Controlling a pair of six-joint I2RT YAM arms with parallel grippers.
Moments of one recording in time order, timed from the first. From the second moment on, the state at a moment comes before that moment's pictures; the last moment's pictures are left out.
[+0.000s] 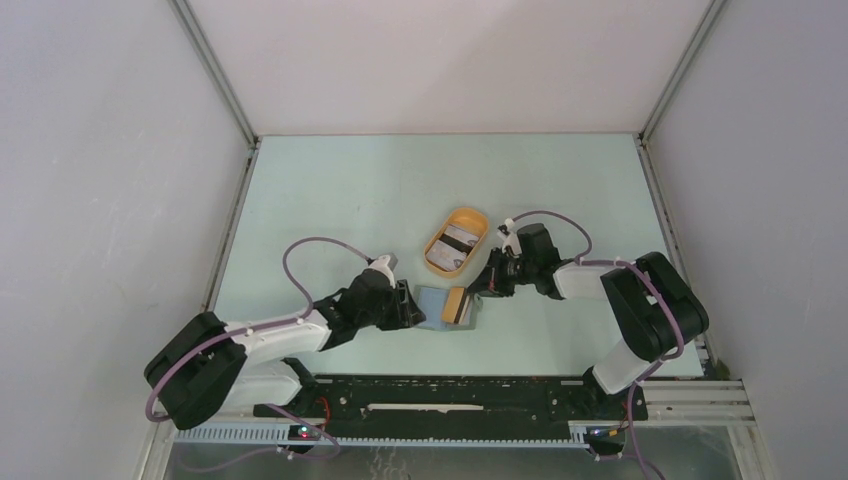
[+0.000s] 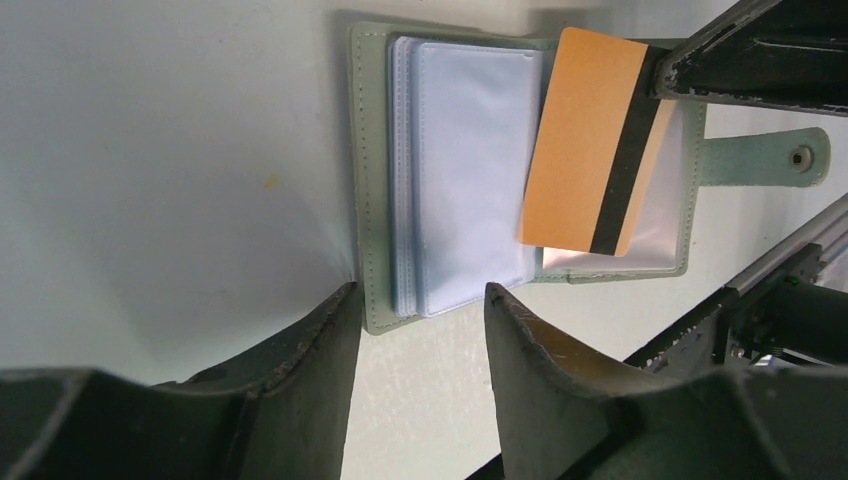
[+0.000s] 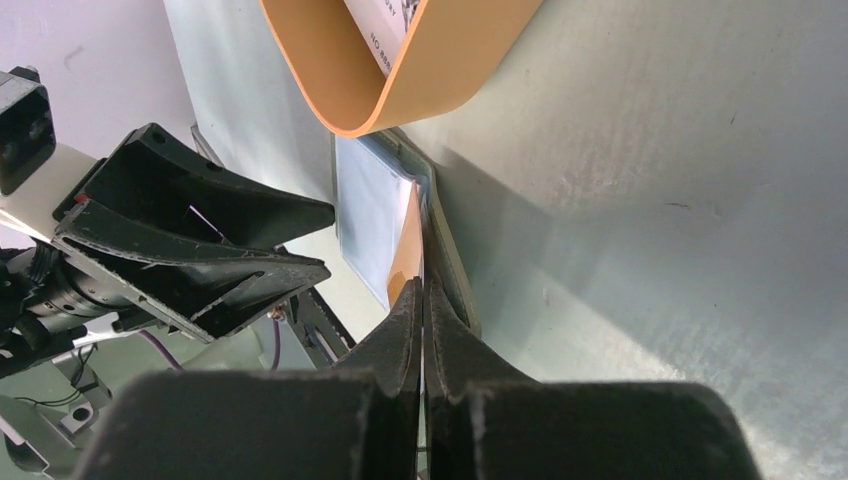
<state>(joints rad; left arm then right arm) -0.78 1.20 0.36 0.10 0.05 -0.82 0.43 1.62 0.60 0.24 -0.67 0.77</state>
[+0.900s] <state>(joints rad) -0.78 1.30 0.36 0.23 0.12 -0.86 0.45 1.62 0.60 0.18 -0.63 0.76</state>
